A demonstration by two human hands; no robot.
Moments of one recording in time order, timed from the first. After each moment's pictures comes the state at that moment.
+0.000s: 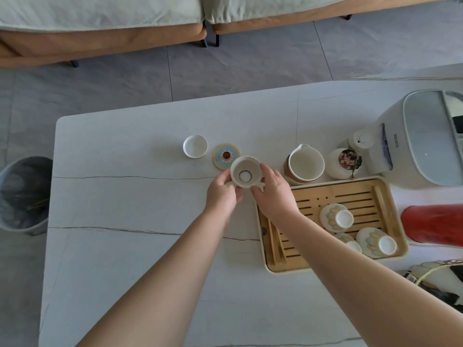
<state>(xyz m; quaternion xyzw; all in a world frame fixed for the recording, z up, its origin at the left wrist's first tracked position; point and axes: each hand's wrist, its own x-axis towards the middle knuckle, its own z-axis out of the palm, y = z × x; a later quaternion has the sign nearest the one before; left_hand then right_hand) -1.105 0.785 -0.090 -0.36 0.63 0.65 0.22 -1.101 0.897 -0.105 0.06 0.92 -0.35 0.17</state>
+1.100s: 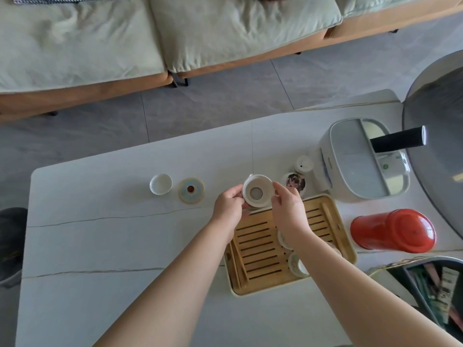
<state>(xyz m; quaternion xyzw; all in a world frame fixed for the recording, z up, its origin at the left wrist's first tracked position) -1.128 0.881 -0.046 -0.26 0.68 0.62 0.29 -1.103 1.006 -0.071 0.21 0.88 -0.40 0.12</state>
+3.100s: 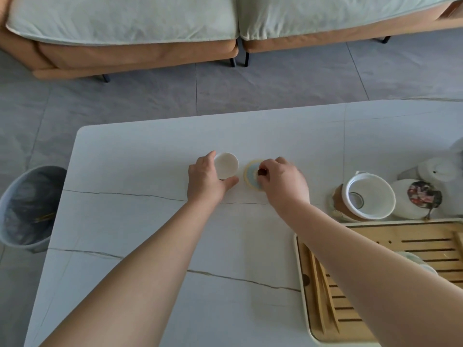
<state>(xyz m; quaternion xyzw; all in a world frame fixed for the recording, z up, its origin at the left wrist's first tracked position) -1.186 0.685 -0.170 -0.18 0.93 0.31 0.09 -1.186 0.842 -0.150 0.00 0.96 -0.24 0.12</state>
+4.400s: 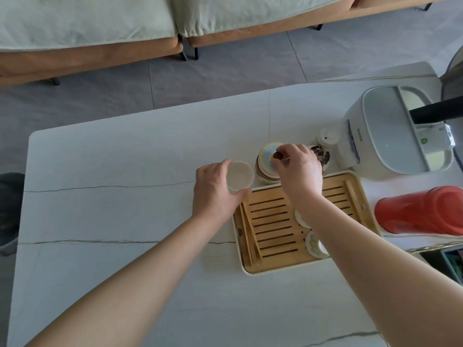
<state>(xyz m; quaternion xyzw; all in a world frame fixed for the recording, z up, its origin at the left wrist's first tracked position) -1.095 0.816 -0.090 -0.01 0.94 0.32 0.08 -1.118 0.983 -0.084 0.14 0.95 -0.26 0.02</state>
